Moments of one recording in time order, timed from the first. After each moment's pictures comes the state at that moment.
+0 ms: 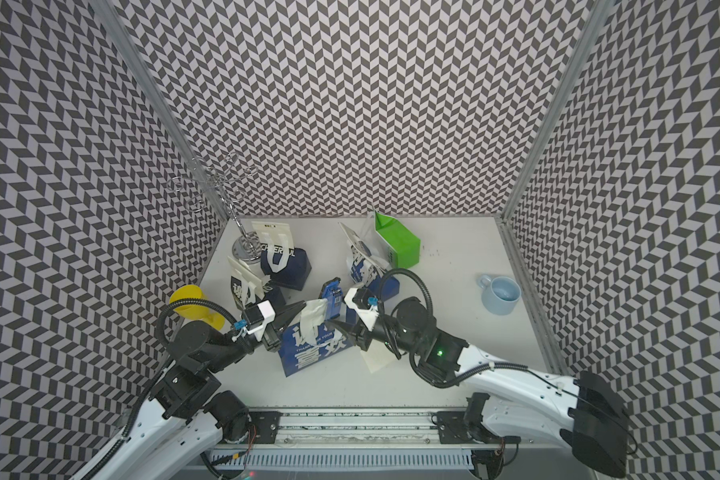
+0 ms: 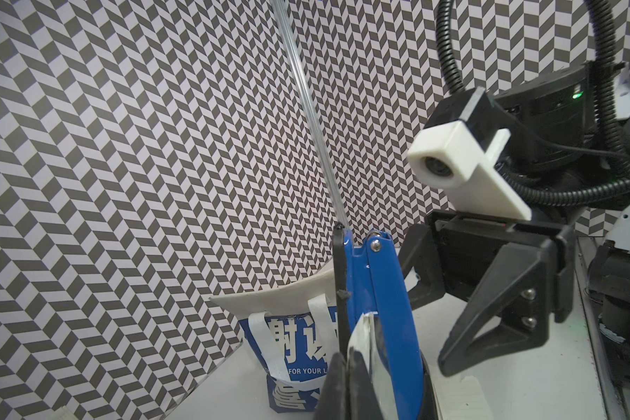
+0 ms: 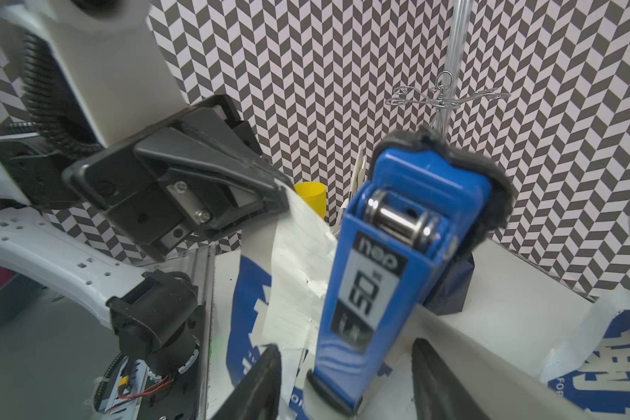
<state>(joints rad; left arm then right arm) -0.63 0.45 0.53 0.04 0.36 0.27 1.02 1.11 0.68 0.38 -0.16 0.01</state>
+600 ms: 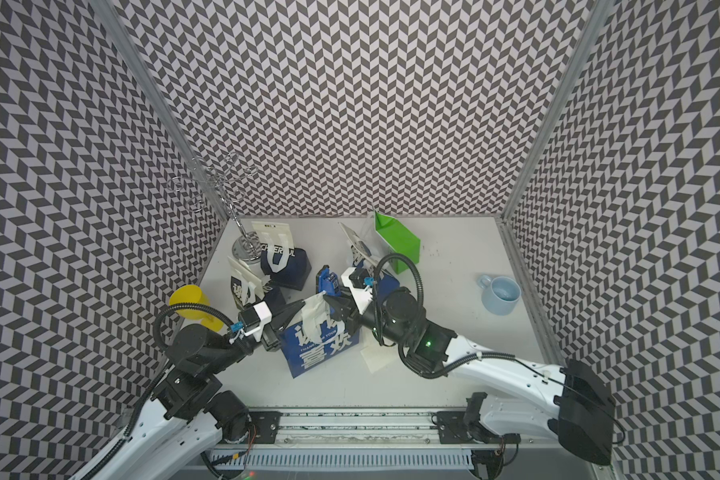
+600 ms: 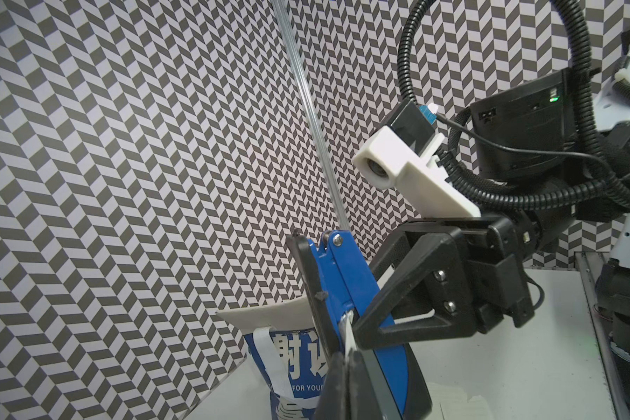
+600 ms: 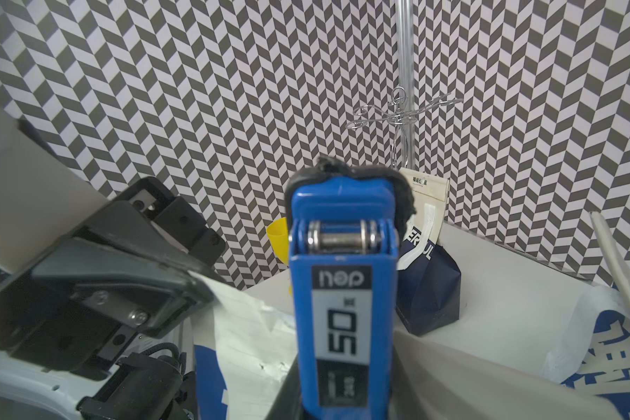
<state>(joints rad) -0.65 0.43 0.50 0.12 0.34 0.26 1.03 1.16 0.78 0.40 -0.02 0.15</state>
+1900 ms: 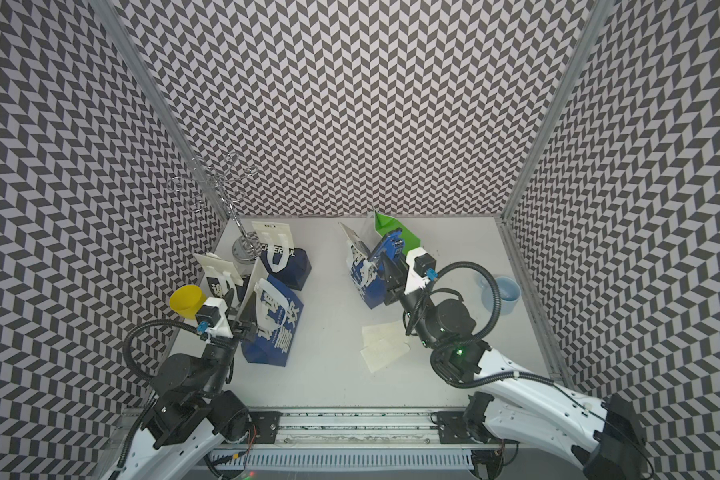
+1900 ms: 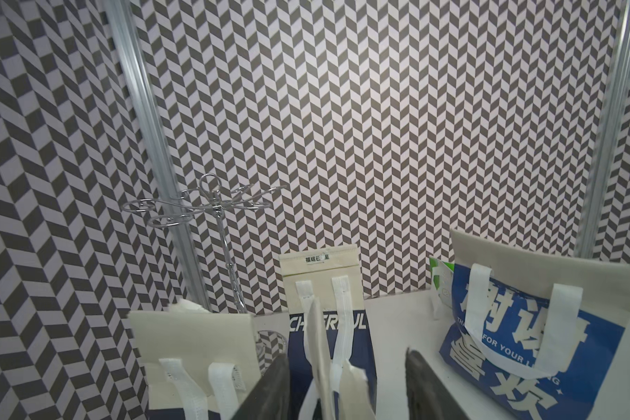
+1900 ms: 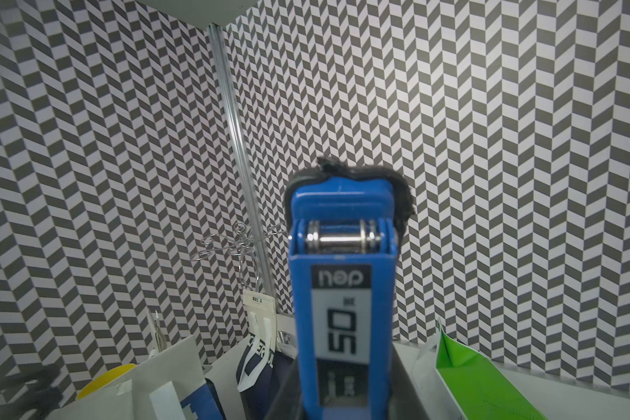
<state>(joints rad) -0.65 0.11 0.40 -0.04 -0.51 0.17 0.91 0.93 0.67 0.56 0.42 0.01</state>
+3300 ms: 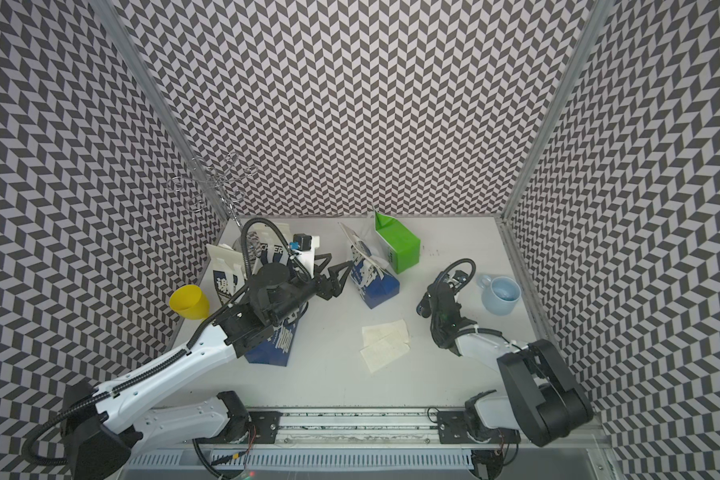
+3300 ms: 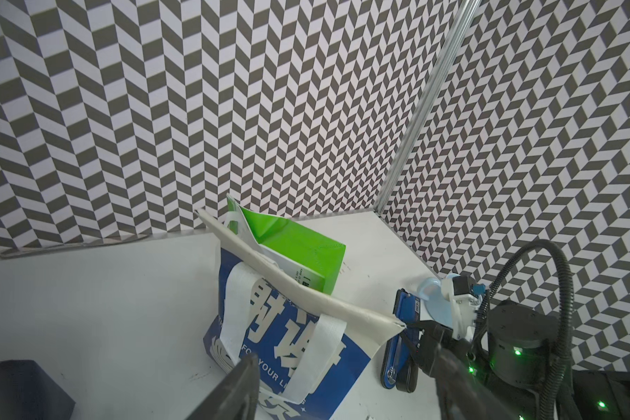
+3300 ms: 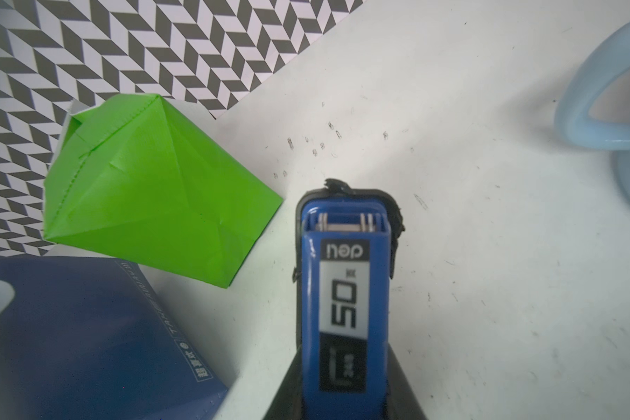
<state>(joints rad) -0.79 1.12 0.91 0.07 -0.11 -0.35 0.37 1.39 0.47 0.28 0.37 0.76</state>
